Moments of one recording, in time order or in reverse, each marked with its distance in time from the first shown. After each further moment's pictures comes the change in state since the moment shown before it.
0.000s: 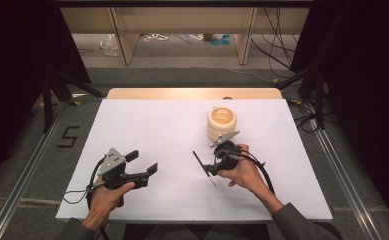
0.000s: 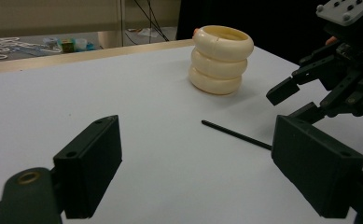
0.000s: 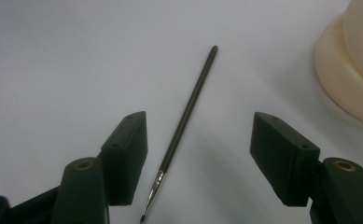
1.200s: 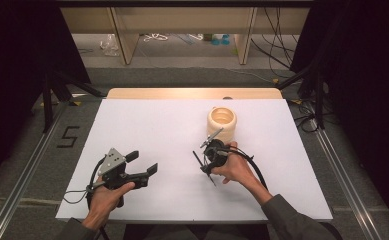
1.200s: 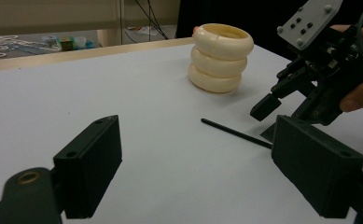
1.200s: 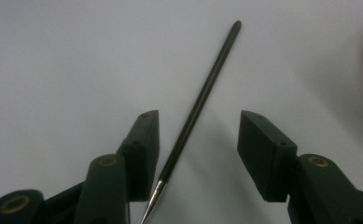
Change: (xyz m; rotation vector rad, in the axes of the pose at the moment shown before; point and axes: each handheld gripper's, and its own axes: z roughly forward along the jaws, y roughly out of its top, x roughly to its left) left arm 0.000 0.000 0.000 0.005 -0.003 -0.004; right arm 0.000 0.017 0.028 0.160 0.040 -0.053
